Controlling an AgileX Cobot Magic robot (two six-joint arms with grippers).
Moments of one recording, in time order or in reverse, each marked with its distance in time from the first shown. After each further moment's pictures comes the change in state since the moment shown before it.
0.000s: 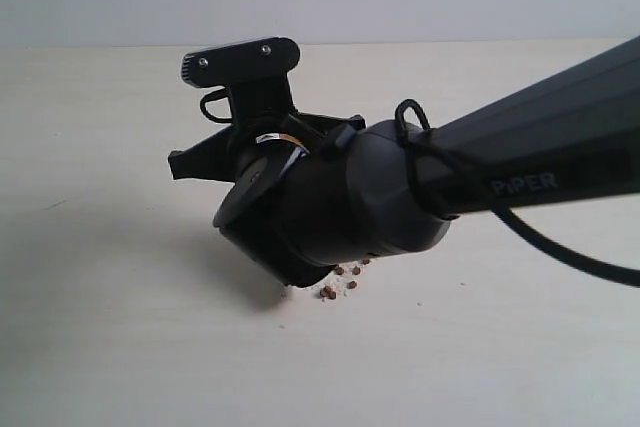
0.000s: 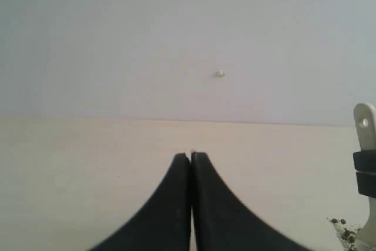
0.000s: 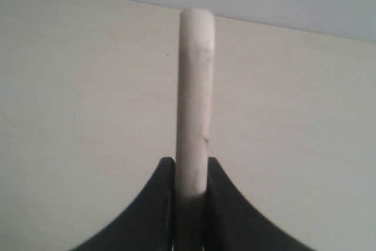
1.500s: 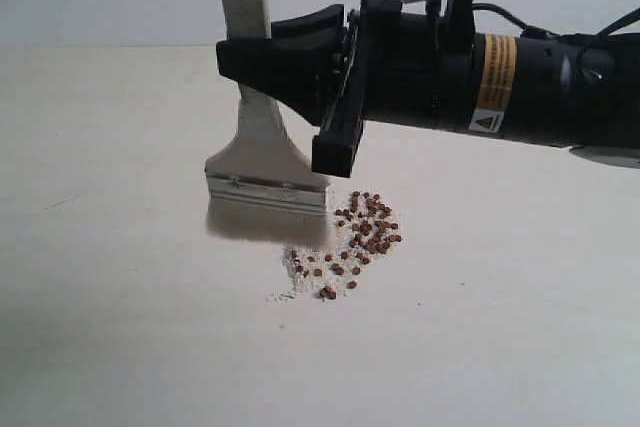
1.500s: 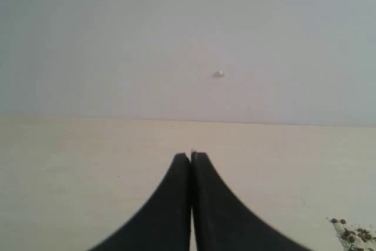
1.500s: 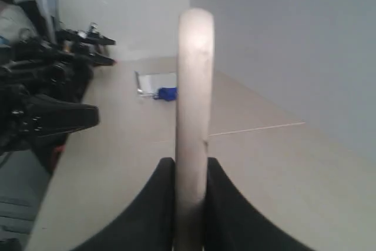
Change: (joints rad) left arm 0.000 0.000 0.000 0.000 0.000 0.000; right arm -0.554 -0.410 0.403 -2.480 -0.351 1.719
